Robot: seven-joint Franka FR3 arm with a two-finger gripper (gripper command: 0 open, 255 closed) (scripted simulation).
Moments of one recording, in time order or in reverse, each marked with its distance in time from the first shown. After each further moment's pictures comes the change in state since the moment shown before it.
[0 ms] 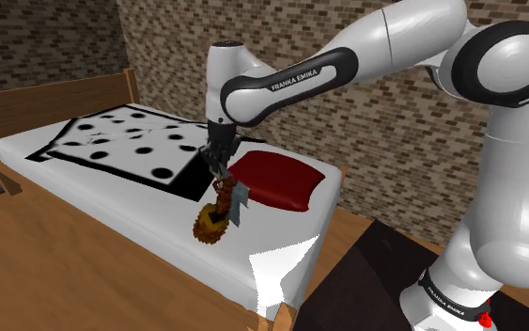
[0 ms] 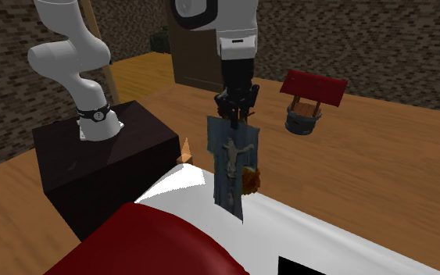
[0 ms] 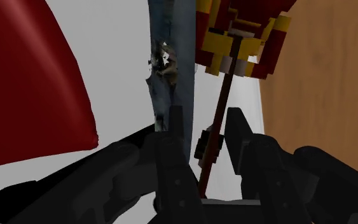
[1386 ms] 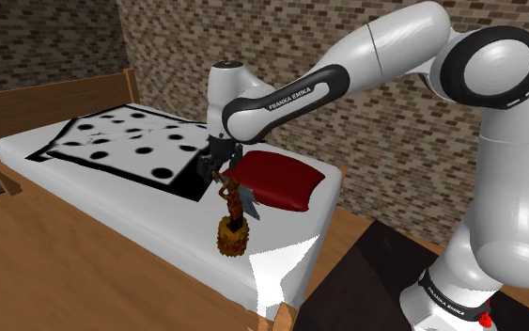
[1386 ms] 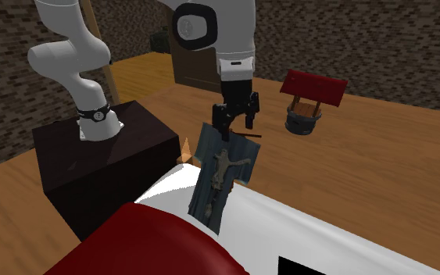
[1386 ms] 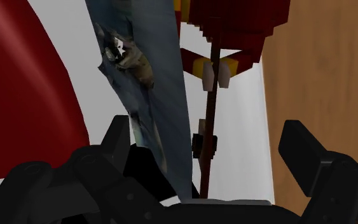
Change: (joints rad) arm 0.003 0.040 -0.009 -0.052 -0.022 0.092 0.017
